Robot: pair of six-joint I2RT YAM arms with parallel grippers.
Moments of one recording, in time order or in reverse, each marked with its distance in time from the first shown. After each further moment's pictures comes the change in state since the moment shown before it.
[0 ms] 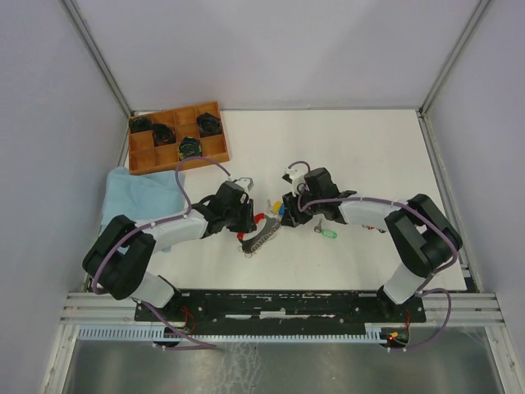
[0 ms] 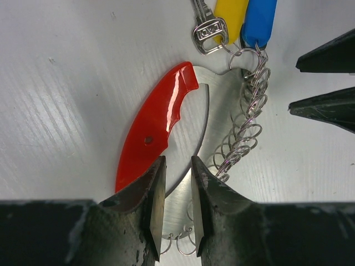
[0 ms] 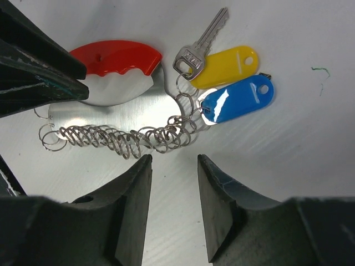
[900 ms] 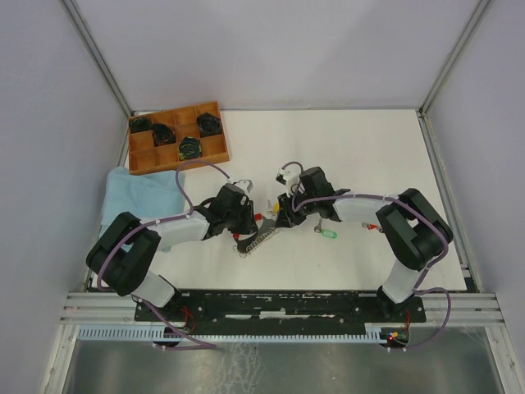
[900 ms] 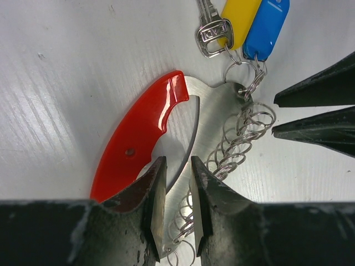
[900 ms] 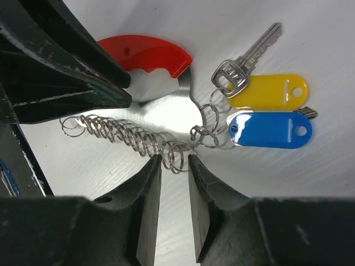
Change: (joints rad) left arm 0.000 0.033 -0.031 0.071 0.008 -0.040; right arm 0.015 0.098 0.052 0.034 -0.123 0.001
